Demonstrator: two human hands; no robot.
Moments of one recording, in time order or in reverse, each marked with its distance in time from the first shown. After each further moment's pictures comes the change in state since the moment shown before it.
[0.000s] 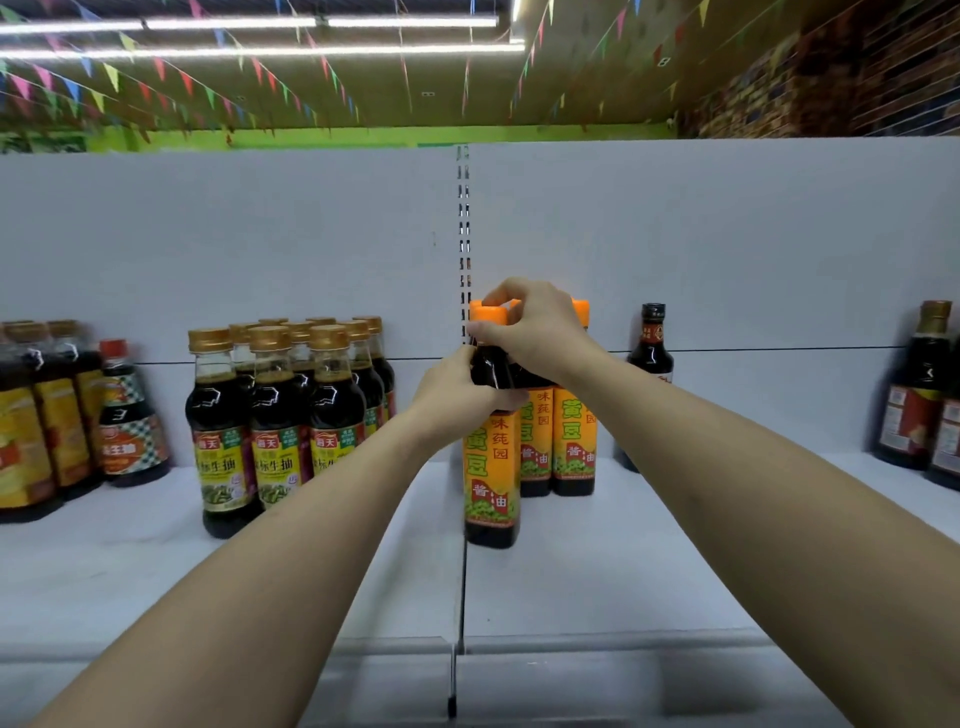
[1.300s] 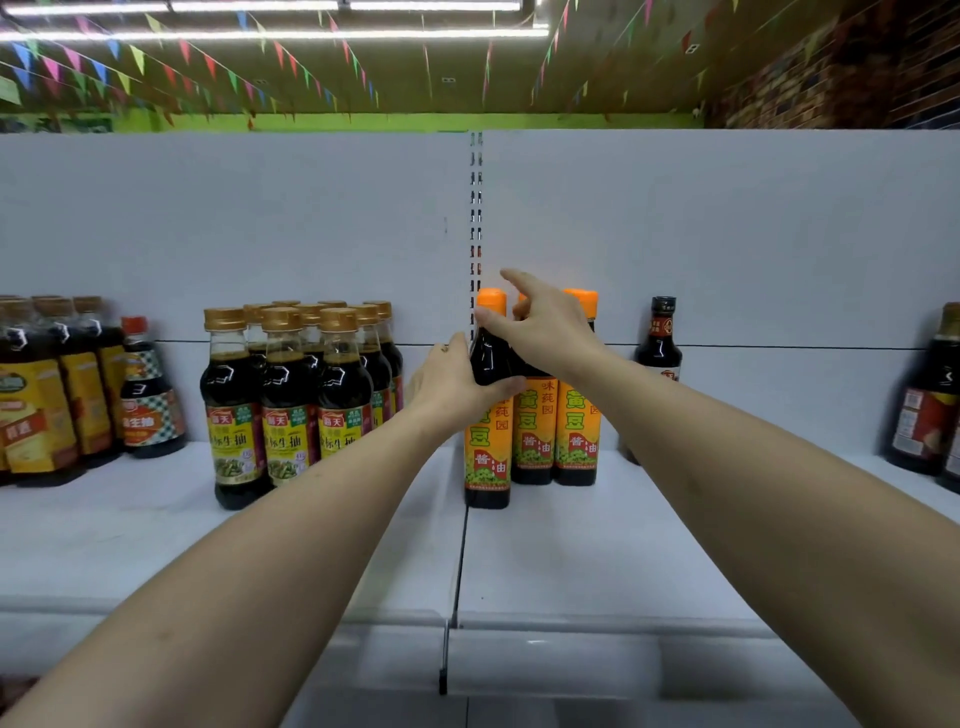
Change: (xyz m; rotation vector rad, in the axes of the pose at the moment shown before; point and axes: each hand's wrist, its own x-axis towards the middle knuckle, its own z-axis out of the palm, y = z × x) left_hand 0.010 -0.015 0.008 0.422 0.239 -0.067; right_hand -0.001 0.014 0.004 -0.156 -0.034 -0.016
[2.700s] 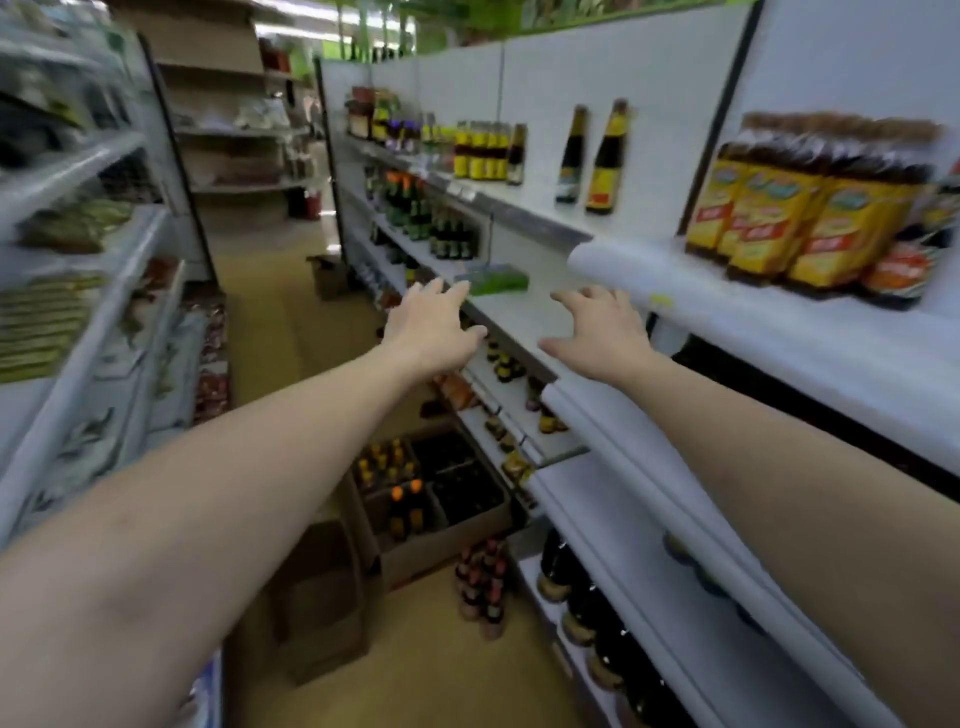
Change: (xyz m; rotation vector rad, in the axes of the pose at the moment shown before) left_hand -0.517 -0.401 -0.452 0.614 0.140 -0.897; right_hand -0.307 -0.523 0.361 -0.021 -0.750 -0.727
